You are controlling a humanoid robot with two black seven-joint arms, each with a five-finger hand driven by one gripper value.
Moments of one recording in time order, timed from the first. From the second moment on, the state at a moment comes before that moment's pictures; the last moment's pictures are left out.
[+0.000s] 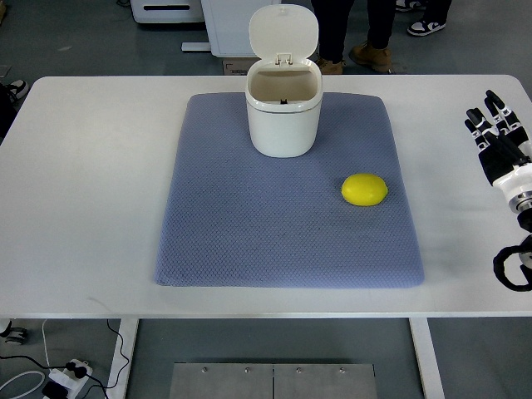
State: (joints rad) left arm -0.04 0.00 -0.10 -0.24 0.00 0.19 -0.12; right arm 0.43 -0.29 1.22 0.92 -0.34 0.16 0.29
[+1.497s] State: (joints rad) left arm -0.04 0.00 -0.10 -0.24 0.00 0.19 -0.12; right arm 0.44 -0.29 1.22 0.93 -0.34 0.17 0.29
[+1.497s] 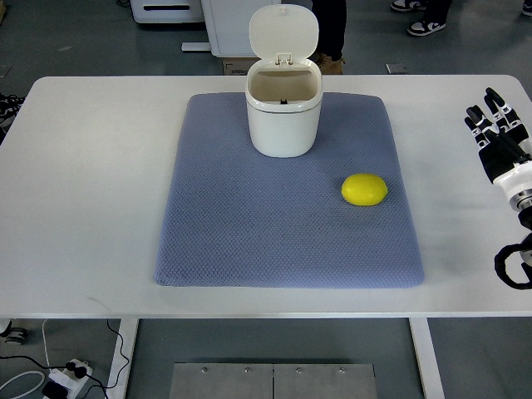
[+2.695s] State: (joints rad) left arm -0.04 0.00 -0.10 -0.24 0.00 0.19 -0.12; right arm 0.50 -0.36 0.99 0.98 -0.34 0.31 0.28
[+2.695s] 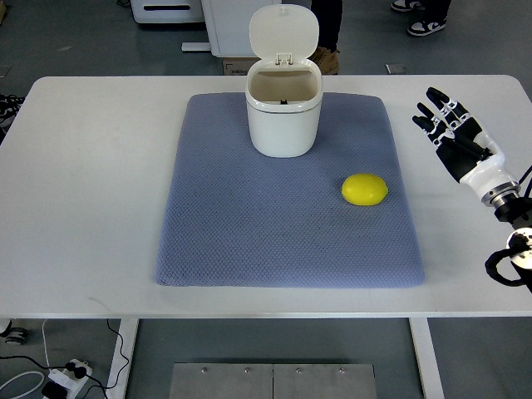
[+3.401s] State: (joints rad) left arm -0.04 0.00 -0.10 -0.24 0.00 0.19 -0.12; right arm 0.63 -0.45 0.79 0.96 -0.33 0.32 0.24
